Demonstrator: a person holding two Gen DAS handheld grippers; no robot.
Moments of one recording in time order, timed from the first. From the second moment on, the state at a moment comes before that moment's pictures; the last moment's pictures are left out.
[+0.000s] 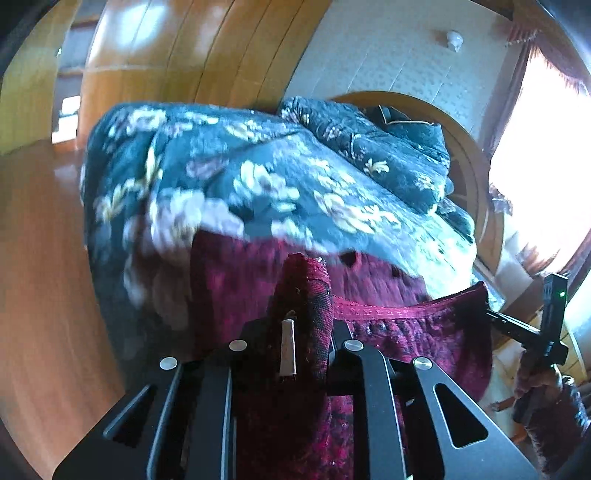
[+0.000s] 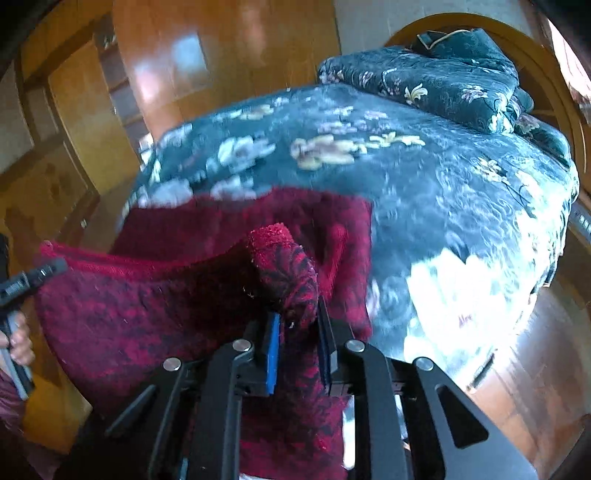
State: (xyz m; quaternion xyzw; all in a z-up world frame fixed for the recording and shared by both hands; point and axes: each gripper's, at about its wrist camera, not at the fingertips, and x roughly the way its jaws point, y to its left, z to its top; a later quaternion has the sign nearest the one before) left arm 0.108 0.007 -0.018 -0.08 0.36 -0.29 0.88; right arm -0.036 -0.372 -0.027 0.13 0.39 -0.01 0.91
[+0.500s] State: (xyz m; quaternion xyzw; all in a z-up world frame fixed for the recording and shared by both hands) left arm 0.230 -0.050 -0.037 -0.03 0.40 -0.23 0.89; right arm 0.078 -0.403 -0.038 0.15 0.39 -0.08 0.91
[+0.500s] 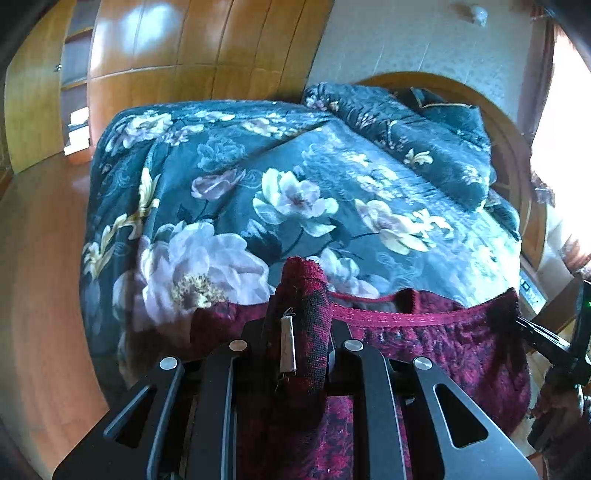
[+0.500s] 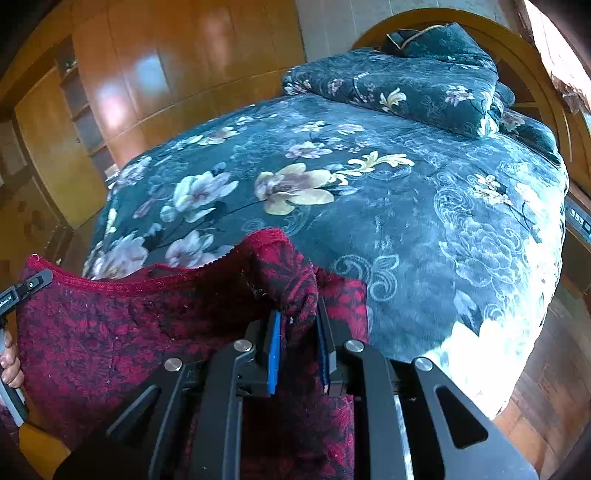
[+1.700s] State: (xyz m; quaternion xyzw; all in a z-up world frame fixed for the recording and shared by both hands) left arm 0.124 0.085 -0.112 -0.22 0.46 -0.33 0.79; right arm 0.028 -0.420 -0.073 0.17 0.43 -0.10 0.88
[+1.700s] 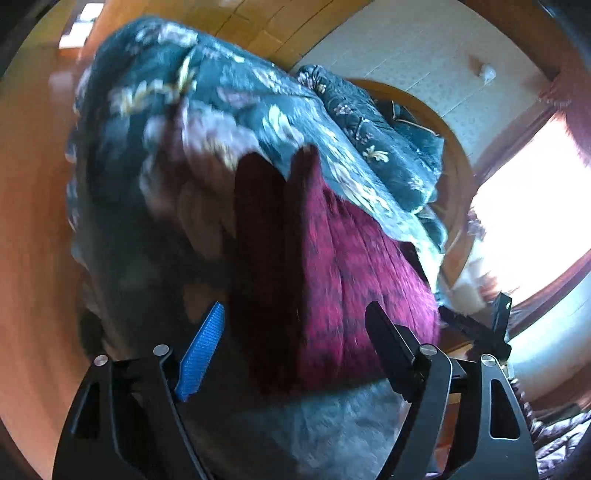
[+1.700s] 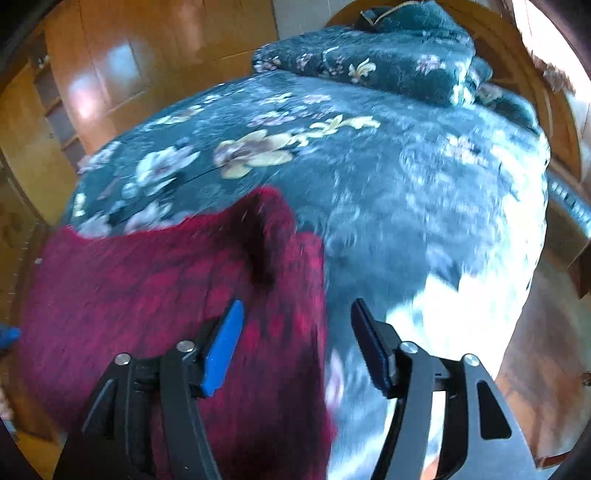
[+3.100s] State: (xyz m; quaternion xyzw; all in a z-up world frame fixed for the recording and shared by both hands) left arm 0.058 -0.048 -0.070 -0.01 0.42 -0.28 0.86; right arm -0.049 -0.368 -0.053 0.13 0.43 -0.03 0.89
